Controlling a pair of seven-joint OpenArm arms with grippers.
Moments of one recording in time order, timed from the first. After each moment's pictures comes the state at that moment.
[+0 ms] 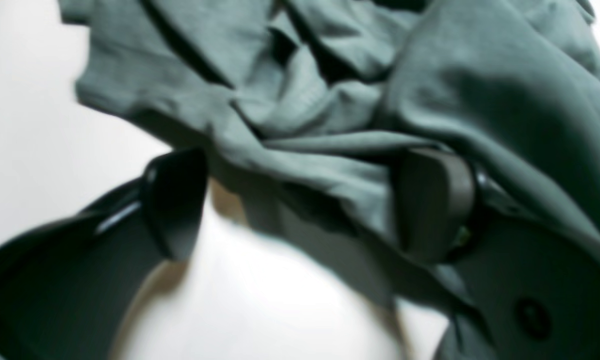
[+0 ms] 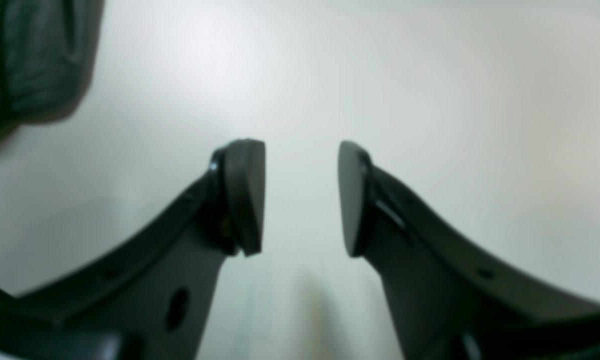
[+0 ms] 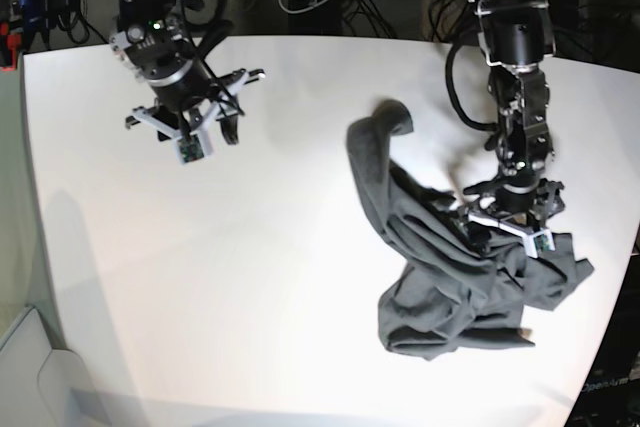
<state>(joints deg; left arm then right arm) -11.8 -7.5 -12.9 61.6 -11.4 -0.9 11.6 -21.3 2.3 -0.4 113.2 -0.9 16.2 -39.4</state>
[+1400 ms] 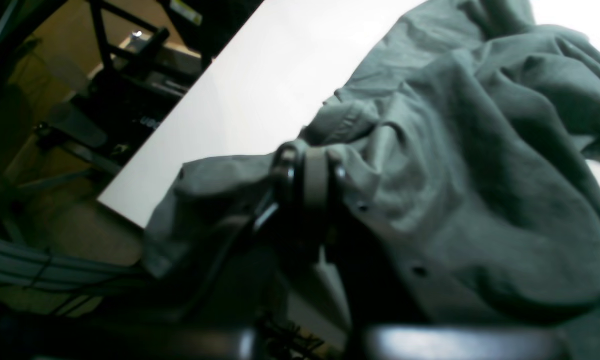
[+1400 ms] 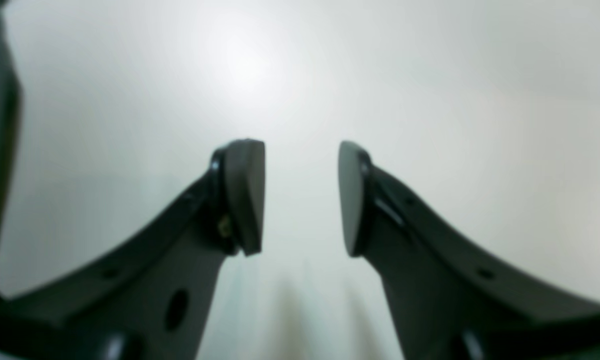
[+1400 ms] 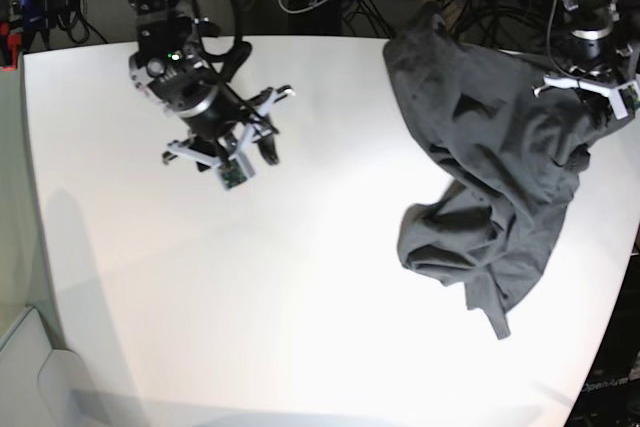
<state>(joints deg) 30.6 -3.4 -31.3 114.0 -11.4 -0.9 19.9 -13.6 0.2 -4.9 107.7 -1.1 24.3 -39.2</state>
